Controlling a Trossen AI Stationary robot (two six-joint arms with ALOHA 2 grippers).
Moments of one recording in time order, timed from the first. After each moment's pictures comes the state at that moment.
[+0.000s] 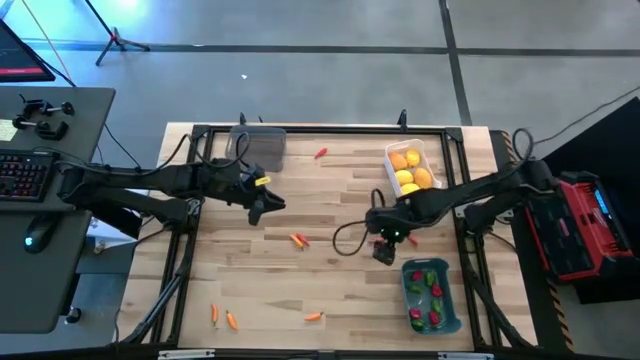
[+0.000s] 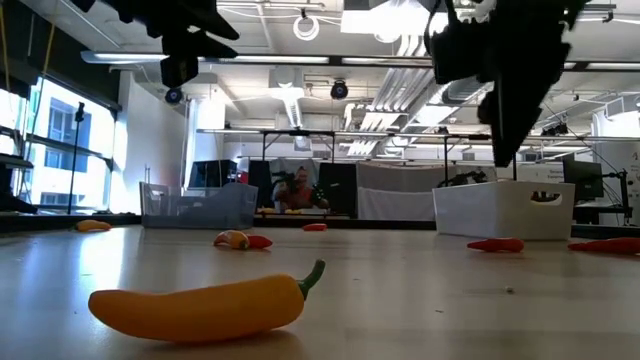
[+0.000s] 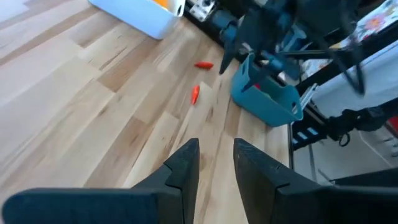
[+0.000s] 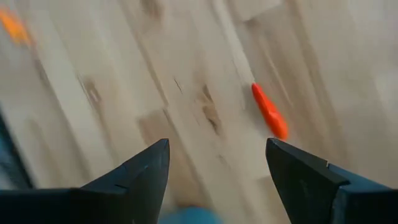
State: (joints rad) left arm 0.04 0.98 0.75 -0.24 0.08 -0.62; right arm 0.20 1.47 1.03 -0.81 -0.11 0.63
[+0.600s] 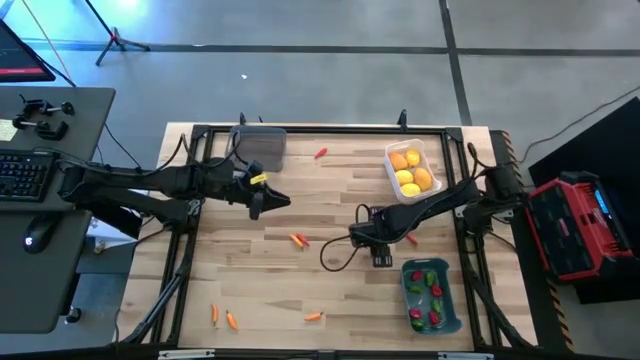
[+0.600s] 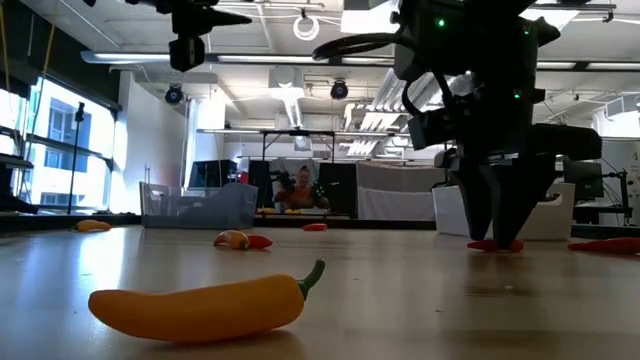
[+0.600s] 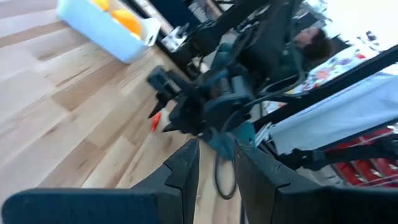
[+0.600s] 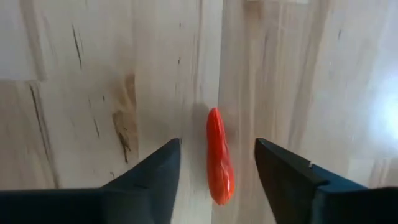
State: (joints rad) left arm 0.01 0.98 0.75 -0.07 0.06 -0.80; right arm 0.20 1.76 1.03 -0.74 0.07 0.15
